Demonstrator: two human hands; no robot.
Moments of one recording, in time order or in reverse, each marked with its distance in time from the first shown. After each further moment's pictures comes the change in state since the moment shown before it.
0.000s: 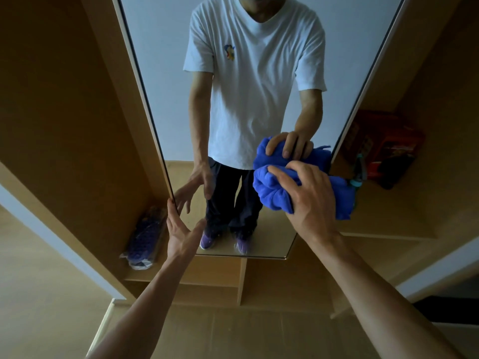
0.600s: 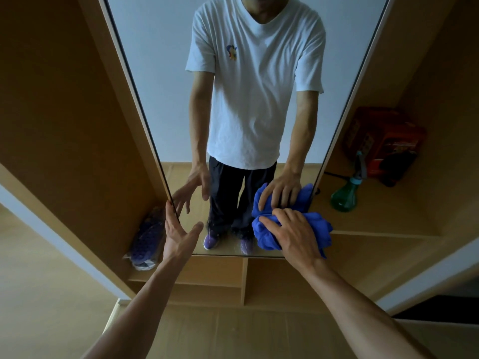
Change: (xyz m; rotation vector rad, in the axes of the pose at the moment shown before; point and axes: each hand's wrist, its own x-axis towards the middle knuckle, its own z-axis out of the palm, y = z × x) left_hand 0.006 -0.012 0.000 0.040 0.009 0.034; right_hand -0.086 0.005 0.055 -0.060 -0.400 -0.111
